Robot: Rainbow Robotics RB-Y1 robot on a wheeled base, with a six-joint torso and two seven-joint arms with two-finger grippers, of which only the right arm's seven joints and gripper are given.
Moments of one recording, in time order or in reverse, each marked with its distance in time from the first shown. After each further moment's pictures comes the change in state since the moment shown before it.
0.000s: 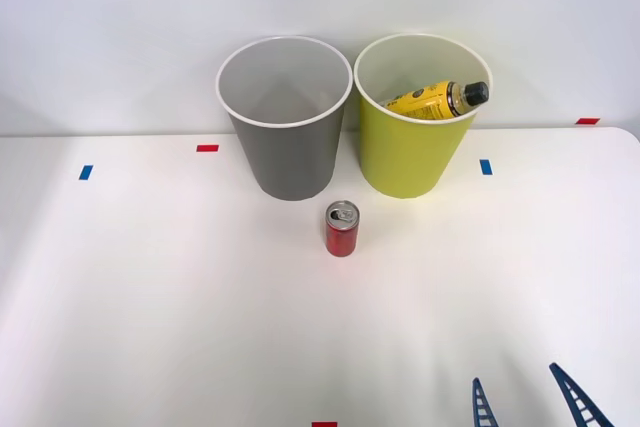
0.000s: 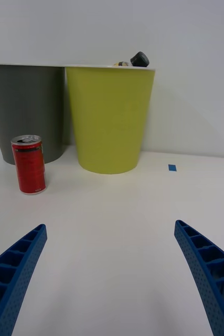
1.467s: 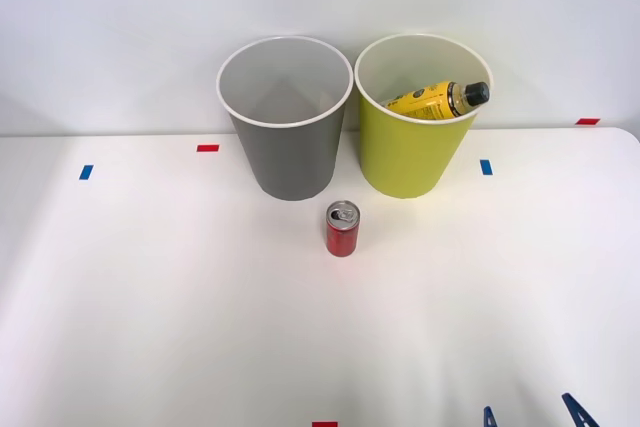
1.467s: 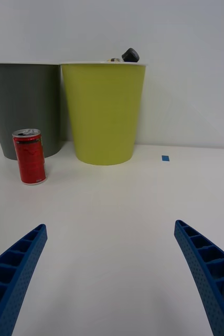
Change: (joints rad) arm 0.007 -0.013 0.019 0.101 -0.012 -0.131 -0.023
